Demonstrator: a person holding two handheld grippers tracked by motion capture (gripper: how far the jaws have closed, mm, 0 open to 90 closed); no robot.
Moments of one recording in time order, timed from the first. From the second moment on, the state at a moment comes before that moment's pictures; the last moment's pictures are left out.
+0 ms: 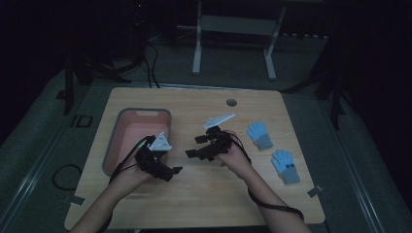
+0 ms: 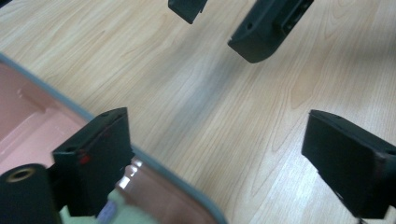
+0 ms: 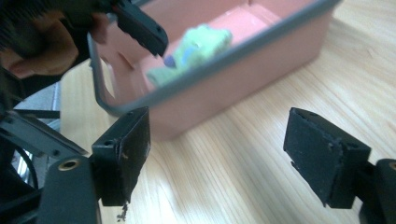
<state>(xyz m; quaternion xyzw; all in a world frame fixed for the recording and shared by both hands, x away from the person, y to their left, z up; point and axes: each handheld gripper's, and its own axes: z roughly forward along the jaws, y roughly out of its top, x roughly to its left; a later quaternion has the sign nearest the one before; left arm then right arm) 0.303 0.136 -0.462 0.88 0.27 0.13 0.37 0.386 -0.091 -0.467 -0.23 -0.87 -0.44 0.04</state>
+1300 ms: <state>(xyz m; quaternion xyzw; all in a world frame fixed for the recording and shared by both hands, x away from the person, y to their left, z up) 0.271 0.058 -0.535 0.87 0.23 0.09 0.43 0.351 -0.205 -0.516 -0.29 -0.86 -0.41 -0.01</state>
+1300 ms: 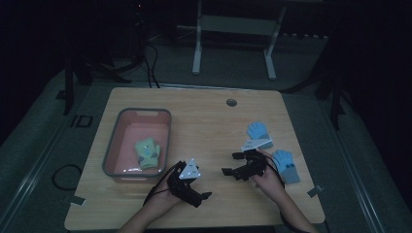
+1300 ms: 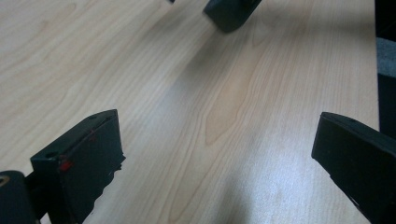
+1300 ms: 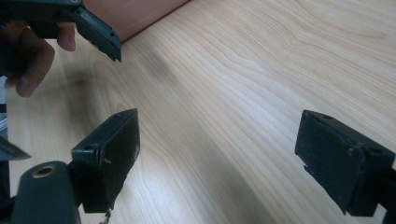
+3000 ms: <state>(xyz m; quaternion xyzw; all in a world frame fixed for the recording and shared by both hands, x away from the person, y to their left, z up) 0.251 0.066 -0.562 0.85 0.28 0.13 0.43 0.422 -0.311 -0.507 -0.42 -0.81 -0.37 -0.19</state>
